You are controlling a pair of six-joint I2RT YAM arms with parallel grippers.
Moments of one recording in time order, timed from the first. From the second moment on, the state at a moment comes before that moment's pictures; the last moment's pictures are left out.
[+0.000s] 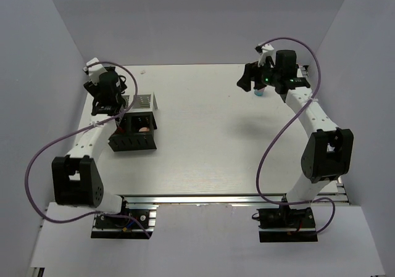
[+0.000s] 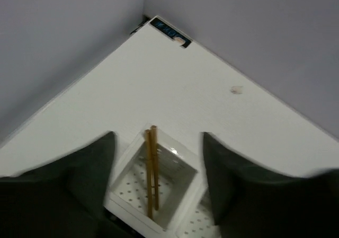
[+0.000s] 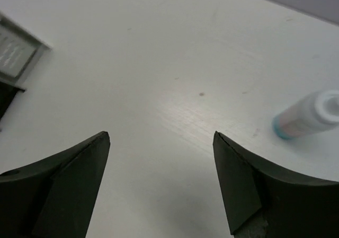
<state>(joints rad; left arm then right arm) -0.05 1.46 1.09 0.09 -0.61 -0.35 0.17 1.70 1.49 -0.30 -0.54 -0.07</state>
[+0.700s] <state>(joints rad) -0.05 0.97 0.81 -0.07 -0.07 -0.58 0.10 1.98 1.64 -0.20 0.12 0.02</state>
